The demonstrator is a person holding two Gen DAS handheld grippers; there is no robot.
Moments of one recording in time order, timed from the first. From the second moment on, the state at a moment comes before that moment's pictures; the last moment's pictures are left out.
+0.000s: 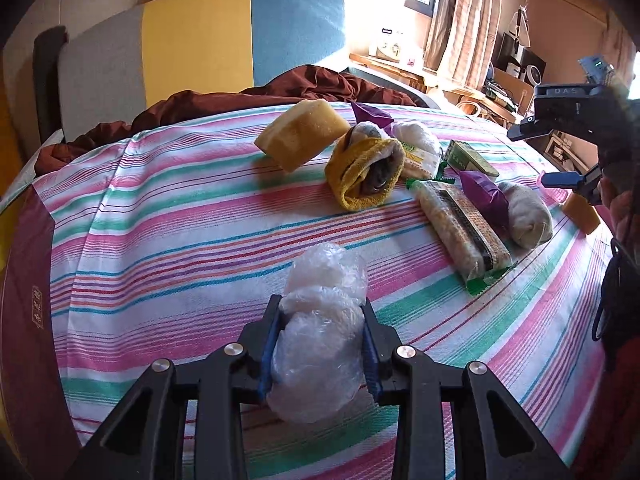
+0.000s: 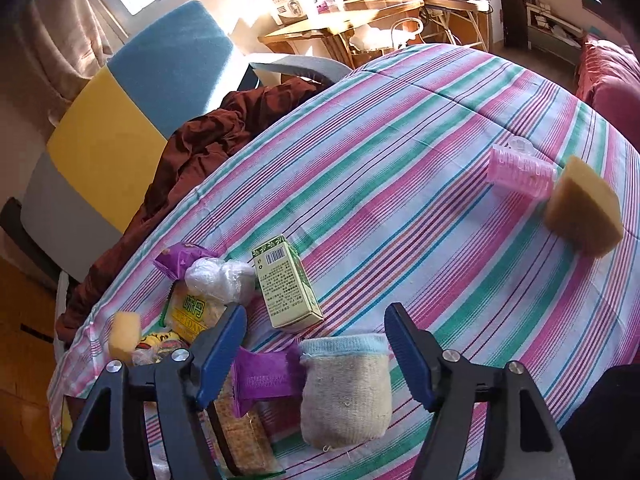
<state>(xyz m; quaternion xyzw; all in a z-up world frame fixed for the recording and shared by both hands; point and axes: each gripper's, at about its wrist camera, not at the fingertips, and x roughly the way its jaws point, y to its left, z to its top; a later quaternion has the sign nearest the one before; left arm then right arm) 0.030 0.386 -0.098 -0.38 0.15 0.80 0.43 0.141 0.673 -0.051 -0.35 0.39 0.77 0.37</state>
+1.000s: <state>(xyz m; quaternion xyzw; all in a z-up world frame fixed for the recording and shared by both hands) 0.030 0.385 -0.100 -0.38 0.14 0.80 0.43 0.091 0.663 -0.080 -0.46 0.37 0.77 0.25</state>
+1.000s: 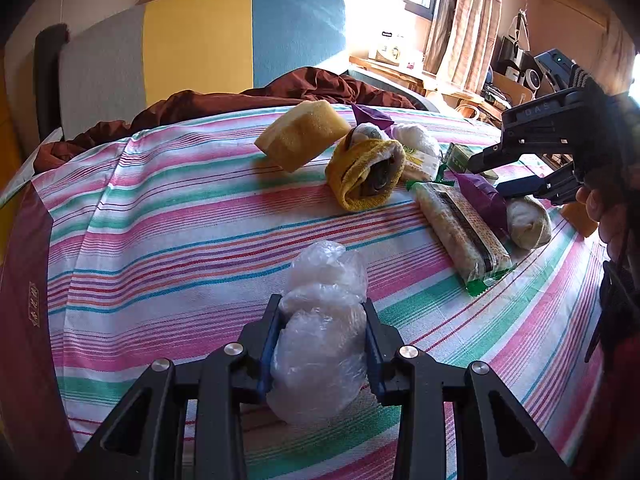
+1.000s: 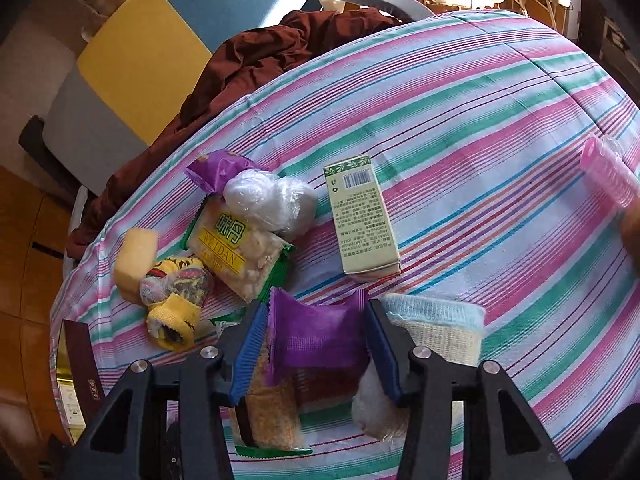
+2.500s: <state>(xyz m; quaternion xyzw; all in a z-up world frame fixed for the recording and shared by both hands) 0.041 0.335 -0.039 -0.36 0.13 0.83 0.40 0.056 0.592 -0.041 -0.44 0.20 0.86 0.16</state>
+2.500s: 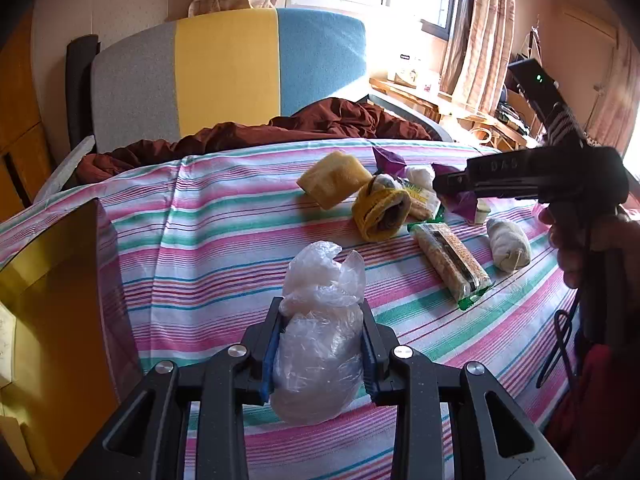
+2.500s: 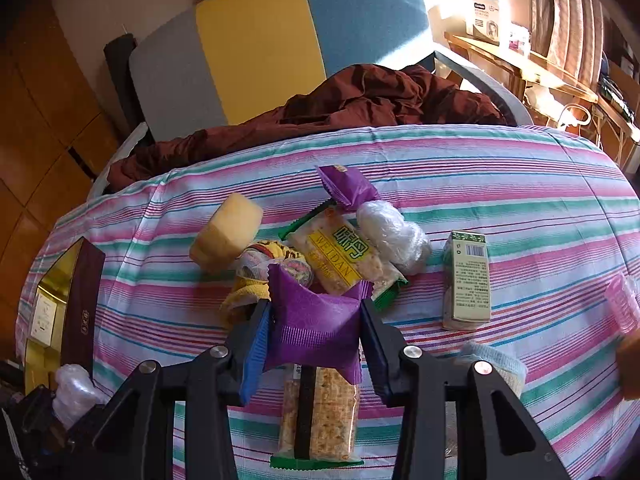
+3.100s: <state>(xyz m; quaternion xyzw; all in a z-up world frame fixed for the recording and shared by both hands) -0.018 0.153 -0.018 -0.39 0.04 0.89 0.22 0.061 0.587 -0.033 -0.41 0.18 0.87 0.20</state>
